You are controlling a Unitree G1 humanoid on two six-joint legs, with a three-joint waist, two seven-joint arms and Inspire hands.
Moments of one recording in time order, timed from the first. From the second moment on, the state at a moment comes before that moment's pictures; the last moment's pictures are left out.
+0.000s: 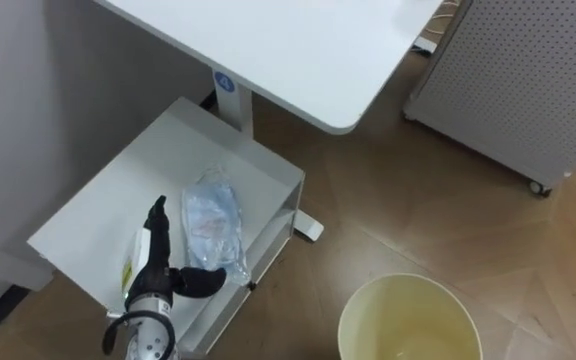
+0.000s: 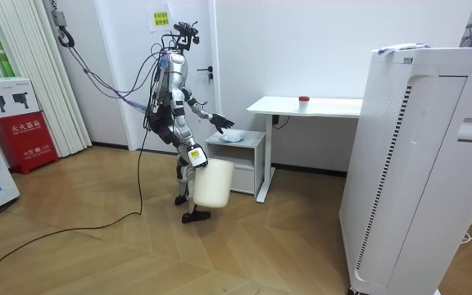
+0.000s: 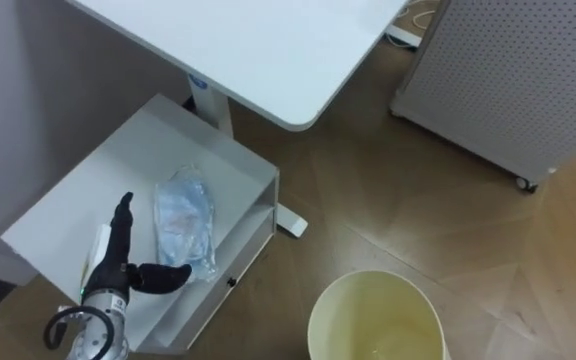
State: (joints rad) left arm -0.48 0.22 -0.31 1.05 0.07 -0.29 0.54; right arm -0.17 -0.34 0.32 1.24 0.54 -0.20 -0.08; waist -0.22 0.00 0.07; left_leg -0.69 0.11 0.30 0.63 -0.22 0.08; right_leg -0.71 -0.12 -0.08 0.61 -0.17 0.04
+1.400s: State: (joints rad) left arm -0.55 0.25 -0.49 1.21 0.38 -0.17 0.33; right arm -0.17 -0.36 0.36 1.22 0.63 -0.14 -0.05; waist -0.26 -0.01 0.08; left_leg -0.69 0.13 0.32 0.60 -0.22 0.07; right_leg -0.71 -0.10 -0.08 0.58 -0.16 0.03
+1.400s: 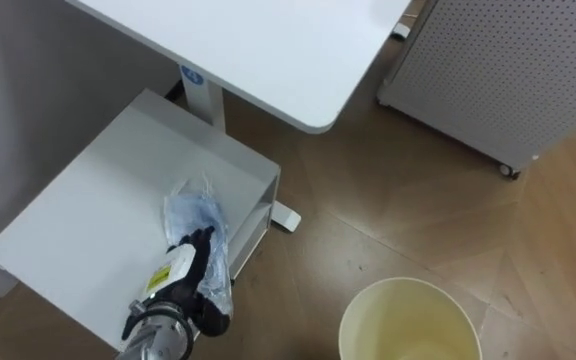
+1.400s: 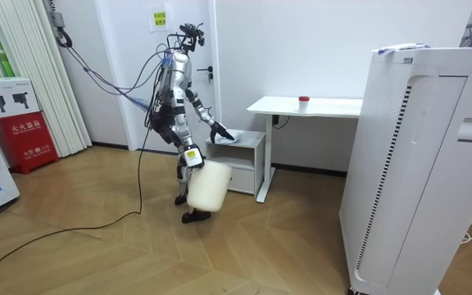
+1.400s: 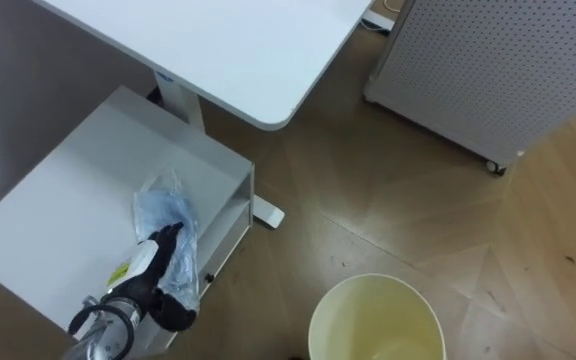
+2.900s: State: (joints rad) left arm -0.38 0.04 -0.69 1.04 0.09 -0.17 0.05; right arm -0.16 -0.22 0.49 1.09 0.58 -0.22 0.02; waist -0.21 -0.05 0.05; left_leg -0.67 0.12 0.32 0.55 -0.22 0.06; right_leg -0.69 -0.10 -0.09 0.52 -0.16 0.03
